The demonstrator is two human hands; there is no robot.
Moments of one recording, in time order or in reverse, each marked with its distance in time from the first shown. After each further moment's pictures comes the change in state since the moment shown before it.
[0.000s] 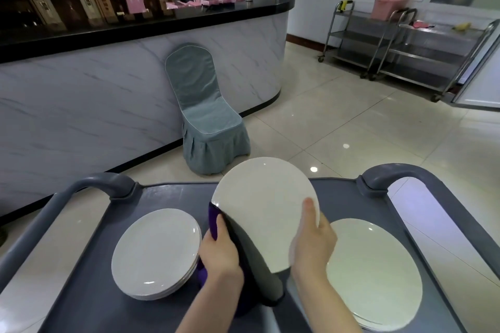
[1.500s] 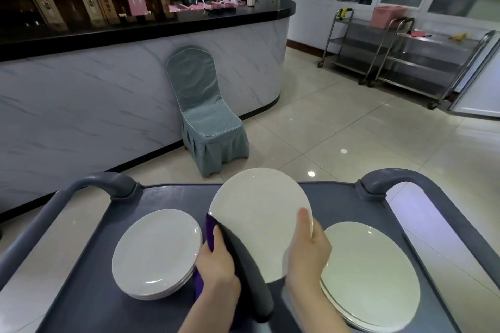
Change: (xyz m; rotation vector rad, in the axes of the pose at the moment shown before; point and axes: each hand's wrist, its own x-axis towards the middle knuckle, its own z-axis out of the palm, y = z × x) left_hand 0.006 -0.013 -0.016 0.007 0.015 -0.071; right_hand -0.017 0.012 0.002 -0.106 0.029 -0.067
